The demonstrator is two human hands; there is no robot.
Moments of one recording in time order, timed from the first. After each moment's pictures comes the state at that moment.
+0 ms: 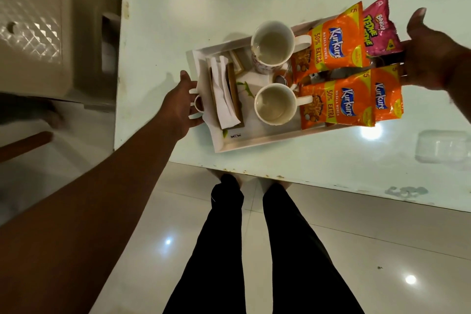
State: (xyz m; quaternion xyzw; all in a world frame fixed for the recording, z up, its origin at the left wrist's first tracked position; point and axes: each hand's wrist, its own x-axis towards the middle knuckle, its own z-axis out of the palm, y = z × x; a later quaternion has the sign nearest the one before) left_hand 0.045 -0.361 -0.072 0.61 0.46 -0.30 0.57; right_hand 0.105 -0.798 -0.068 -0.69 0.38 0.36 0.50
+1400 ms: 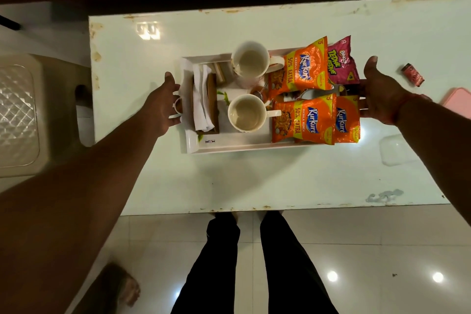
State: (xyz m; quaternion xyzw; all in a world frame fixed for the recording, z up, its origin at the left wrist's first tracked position) left_hand 0.149 -0.400 -0.062 0.69 0.36 -0.34 0.53; right_hand 0.068 -0.830 -0.077 -0.64 0.47 0.29 0.54
